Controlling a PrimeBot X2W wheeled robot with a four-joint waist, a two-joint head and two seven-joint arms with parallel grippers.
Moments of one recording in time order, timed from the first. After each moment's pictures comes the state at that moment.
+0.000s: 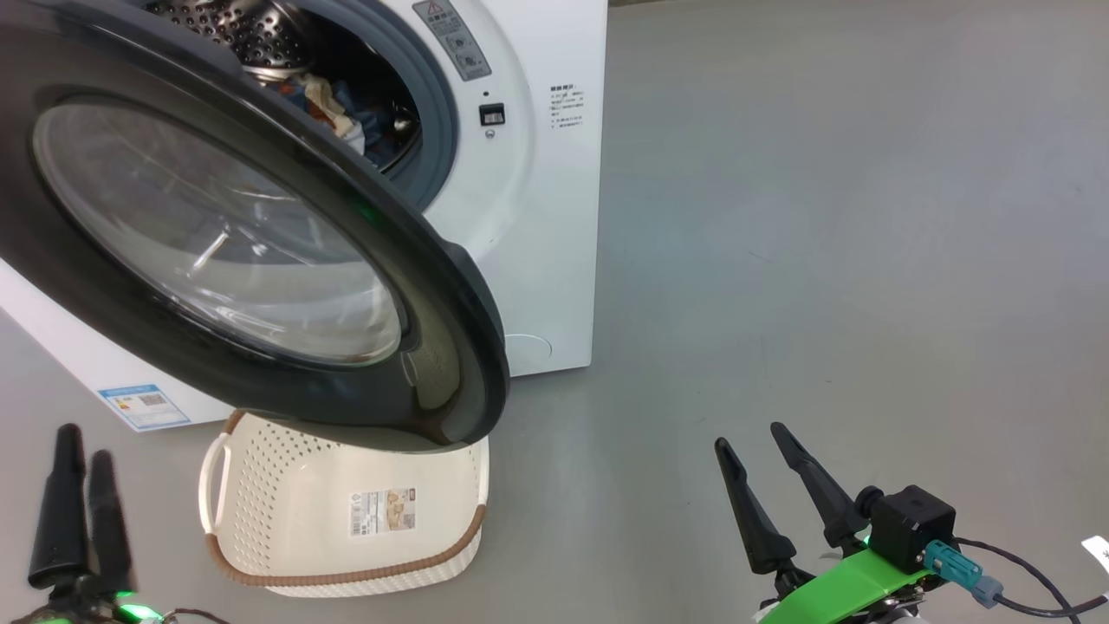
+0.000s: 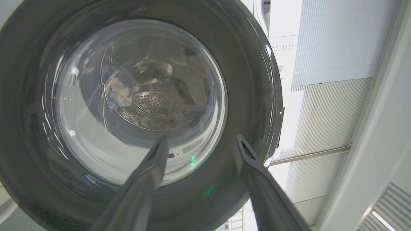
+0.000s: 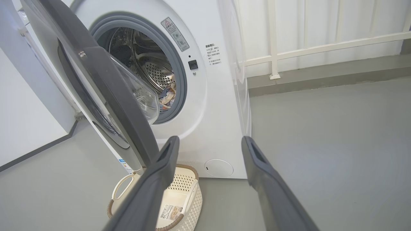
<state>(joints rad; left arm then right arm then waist) 0.04 0.03 0.19 -0.14 -1.67 -0.12 0.12 -0.08 -0.06 0.19 0.20 0.31 0.13 -0.25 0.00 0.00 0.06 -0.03</state>
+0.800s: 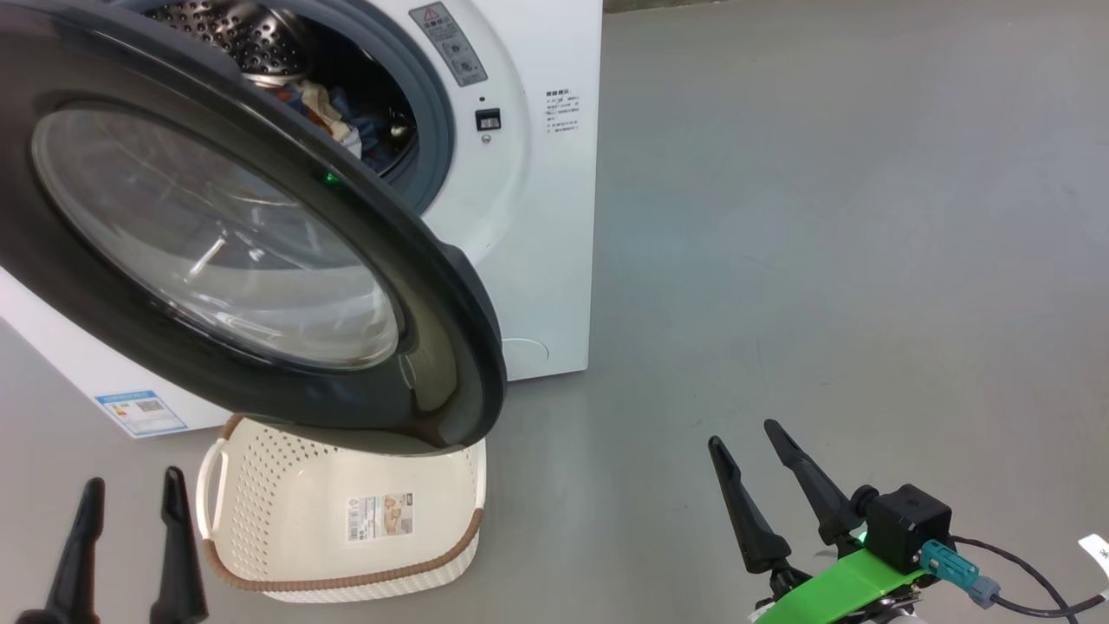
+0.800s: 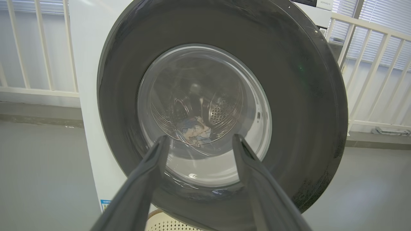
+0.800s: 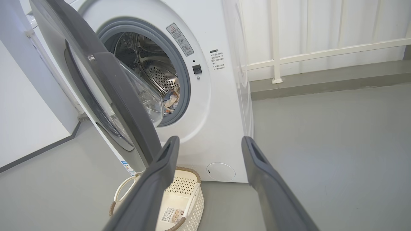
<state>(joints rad) 0.12 0.08 0.12 -0.09 -0.33 -0.13 -0.25 -0.08 -0.06 0.21 0.19 0.31 0.13 -0.25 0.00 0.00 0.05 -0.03</state>
